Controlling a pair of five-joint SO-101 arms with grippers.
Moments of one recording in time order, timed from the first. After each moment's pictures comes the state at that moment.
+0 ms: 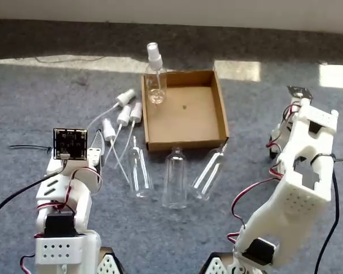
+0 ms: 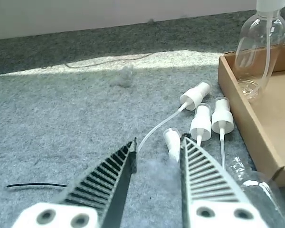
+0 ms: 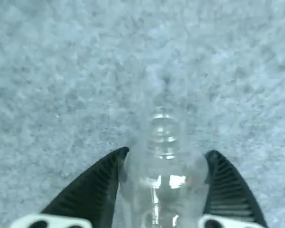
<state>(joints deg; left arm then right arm) -8.5 -90.1 85.5 36.7 -1.7 21.3 29.2 -7.0 73.2 23.4</state>
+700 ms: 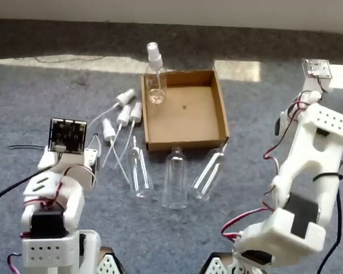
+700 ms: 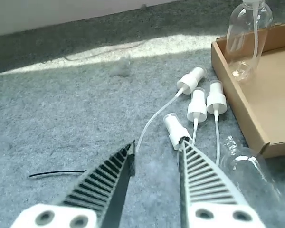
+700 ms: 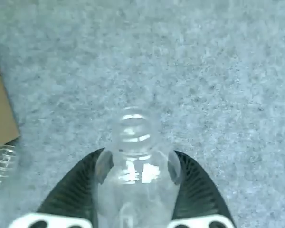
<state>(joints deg) -8.4 -81.5 67.4 55.4 -6.4 18.5 0.1 4.8 70.3 21.1</state>
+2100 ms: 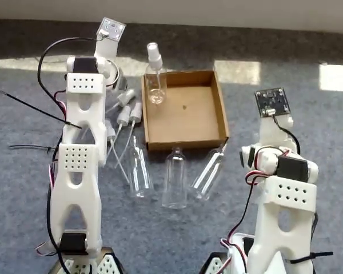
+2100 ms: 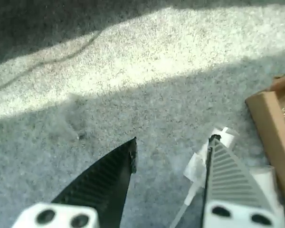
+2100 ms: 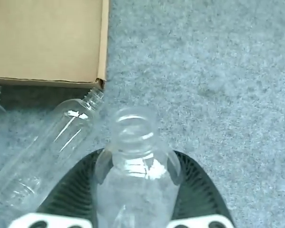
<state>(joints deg) -5.8 69.9 -86.2 85.2 -11.2 6.6 -45.5 44.1 65.6 21.5</state>
